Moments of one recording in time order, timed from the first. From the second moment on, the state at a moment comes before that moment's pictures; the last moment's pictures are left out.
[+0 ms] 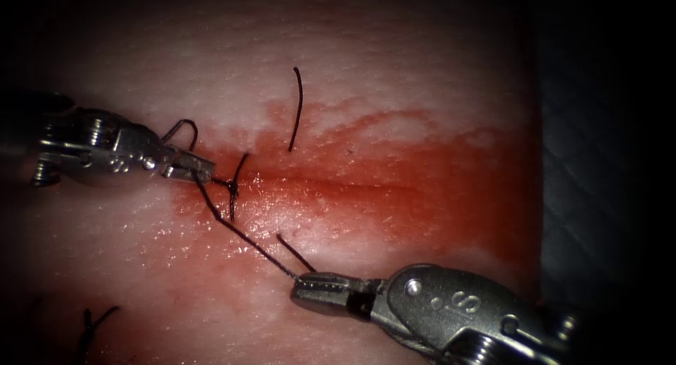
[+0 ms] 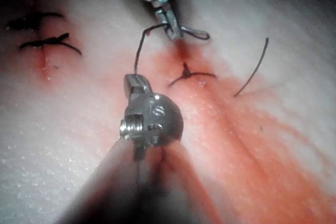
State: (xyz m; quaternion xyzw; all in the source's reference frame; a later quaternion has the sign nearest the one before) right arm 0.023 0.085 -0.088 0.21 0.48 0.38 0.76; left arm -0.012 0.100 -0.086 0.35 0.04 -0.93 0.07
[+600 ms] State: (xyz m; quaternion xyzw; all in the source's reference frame) right arm 0.020 0.087 -0.087 0.17 0.52 0.39 0.74; left arm -0.010 0.099 -0.088 0.33 0.04 -0.94 0.06
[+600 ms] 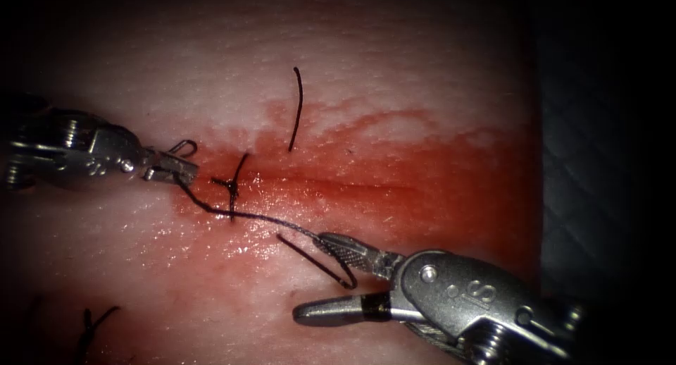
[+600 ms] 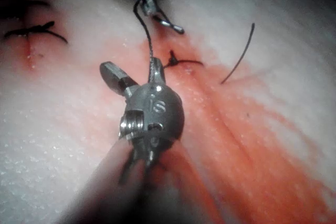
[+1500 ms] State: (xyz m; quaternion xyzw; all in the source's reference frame) right arm 0.014 0.093 -0.078 0.13 0.52 0.40 0.74; left arm -0.008 0.097 -0.095 0.36 0.02 -0.93 0.03
